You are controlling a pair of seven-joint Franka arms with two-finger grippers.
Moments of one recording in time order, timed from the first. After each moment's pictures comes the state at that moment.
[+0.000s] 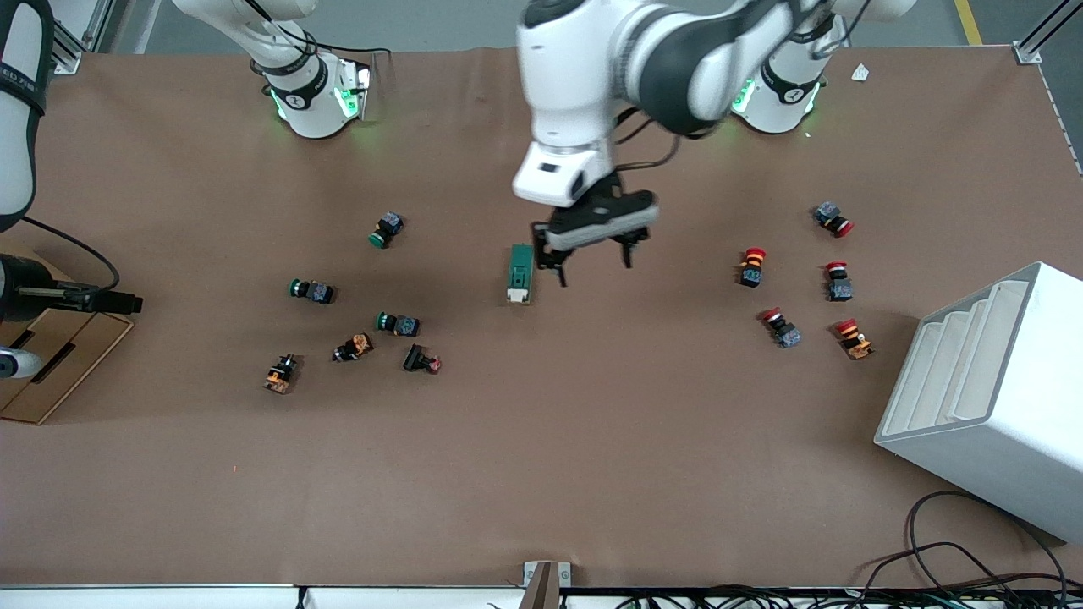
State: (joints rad) left arm -0.31 0.38 -0.57 -1.44 0.59 1.89 -1.27; right arm -0.02 0.40 -0.10 -1.24 0.02 1.39 0.04
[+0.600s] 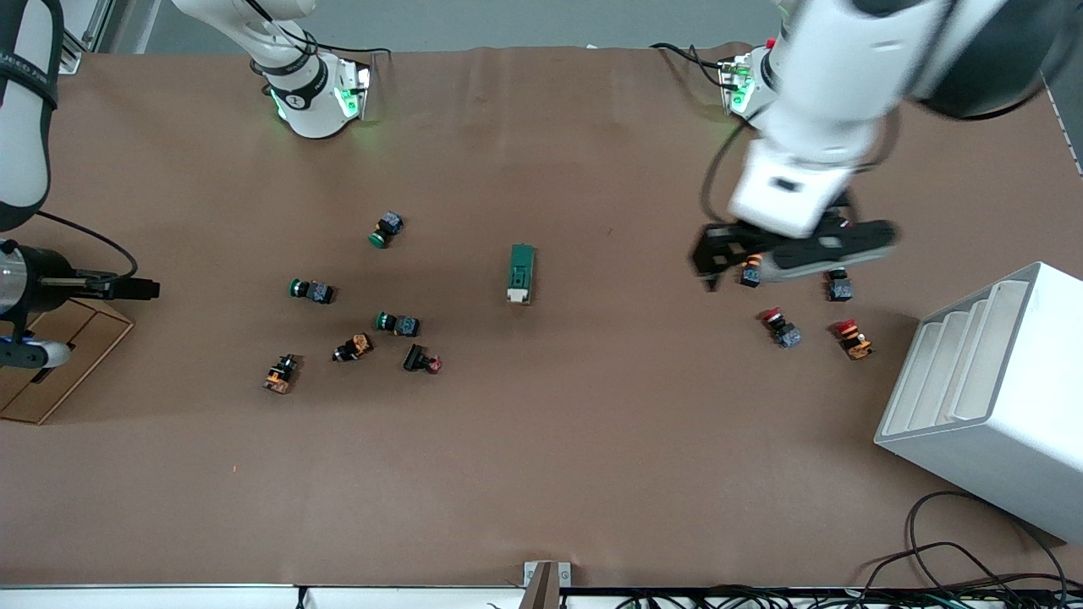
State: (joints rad) left arm -0.02 0.17 -0.45 -1.43 0.18 1.75 -0.68; right arm 0.00 0.40 -0.07 -1.21 0.02 1.30 0.03
